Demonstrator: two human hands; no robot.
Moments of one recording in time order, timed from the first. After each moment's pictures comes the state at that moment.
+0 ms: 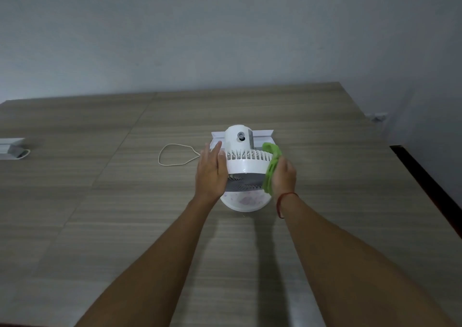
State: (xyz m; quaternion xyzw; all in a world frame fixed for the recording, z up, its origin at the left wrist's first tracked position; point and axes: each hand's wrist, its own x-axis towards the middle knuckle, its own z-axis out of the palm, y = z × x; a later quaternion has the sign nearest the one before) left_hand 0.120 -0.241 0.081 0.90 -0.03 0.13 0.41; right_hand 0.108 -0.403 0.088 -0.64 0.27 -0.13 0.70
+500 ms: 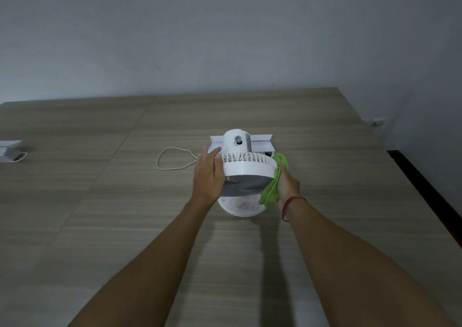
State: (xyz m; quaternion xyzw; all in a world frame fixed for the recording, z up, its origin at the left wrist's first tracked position) left_hand 0.116 -0.243 0.097 0.89 -0.03 0.14 0.43; right_hand 0.123 -0.425 0.064 -0.56 0.32 -0.02 0.76
